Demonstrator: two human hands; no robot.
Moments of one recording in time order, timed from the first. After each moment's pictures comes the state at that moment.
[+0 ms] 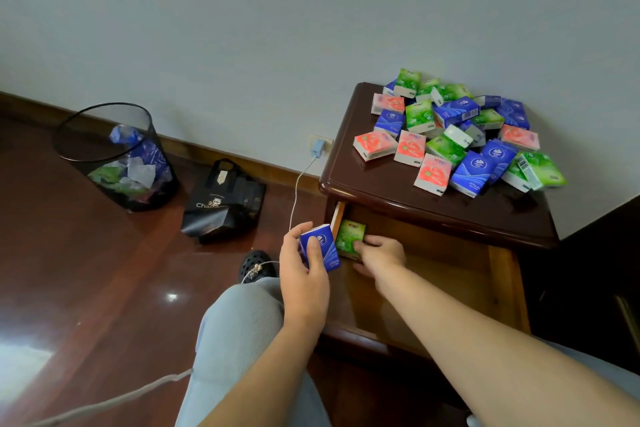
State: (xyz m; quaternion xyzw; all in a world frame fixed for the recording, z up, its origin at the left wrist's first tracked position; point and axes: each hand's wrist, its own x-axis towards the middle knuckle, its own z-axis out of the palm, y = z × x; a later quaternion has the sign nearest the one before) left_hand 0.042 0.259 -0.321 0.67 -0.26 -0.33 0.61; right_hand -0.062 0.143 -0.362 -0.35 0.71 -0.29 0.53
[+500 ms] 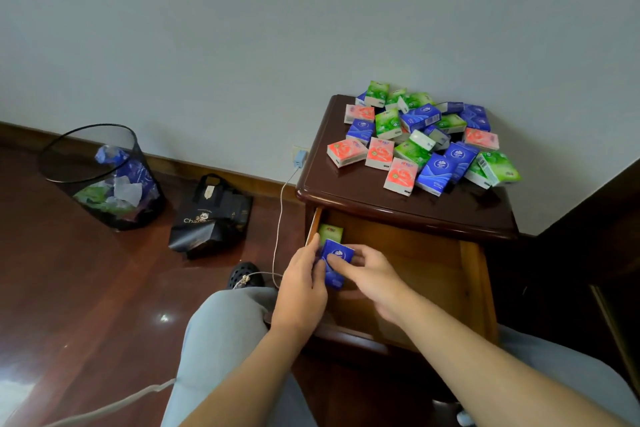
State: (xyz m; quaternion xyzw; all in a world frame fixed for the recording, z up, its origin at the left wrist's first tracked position) left_hand 0.028 0.267 -0.323 0.68 -0.49 -0.33 0.43; right_hand -0.110 0.189 -0.316 -0.47 0.58 -0.23 0.63
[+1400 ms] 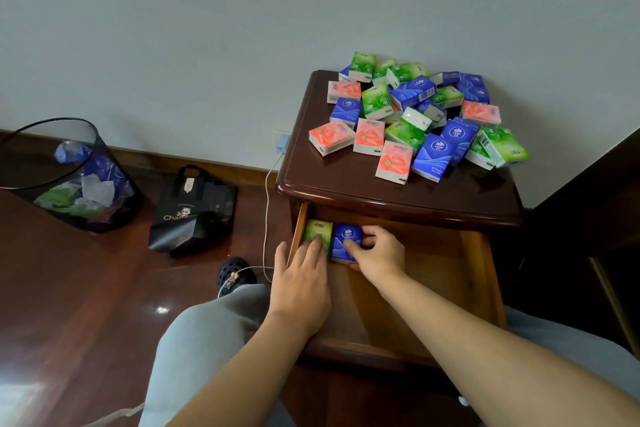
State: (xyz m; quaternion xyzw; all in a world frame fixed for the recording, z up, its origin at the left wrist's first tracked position) left_hand 0.023 0.226 -0.341 0.69 -0.72 -0.06 -0.02; right_hand -0.121 0.135 -0.370 -0.49 0.70 -0.28 0.44
